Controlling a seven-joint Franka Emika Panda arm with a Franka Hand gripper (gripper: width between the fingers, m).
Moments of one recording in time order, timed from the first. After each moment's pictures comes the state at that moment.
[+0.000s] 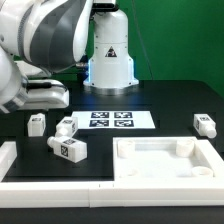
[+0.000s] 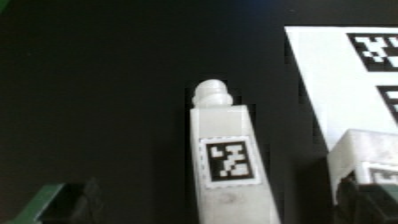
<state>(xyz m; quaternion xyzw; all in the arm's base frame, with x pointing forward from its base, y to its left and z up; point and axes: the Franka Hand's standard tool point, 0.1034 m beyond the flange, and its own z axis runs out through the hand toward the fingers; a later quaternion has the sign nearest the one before) 0.413 -0.205 0.047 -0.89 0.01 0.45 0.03</state>
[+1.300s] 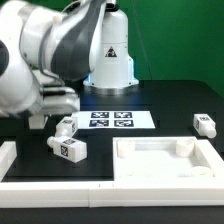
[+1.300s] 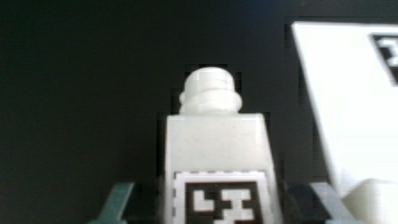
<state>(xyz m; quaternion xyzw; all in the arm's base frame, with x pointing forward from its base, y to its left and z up) 0.390 -0.178 0.053 -0.89 0.00 0.46 0.04</state>
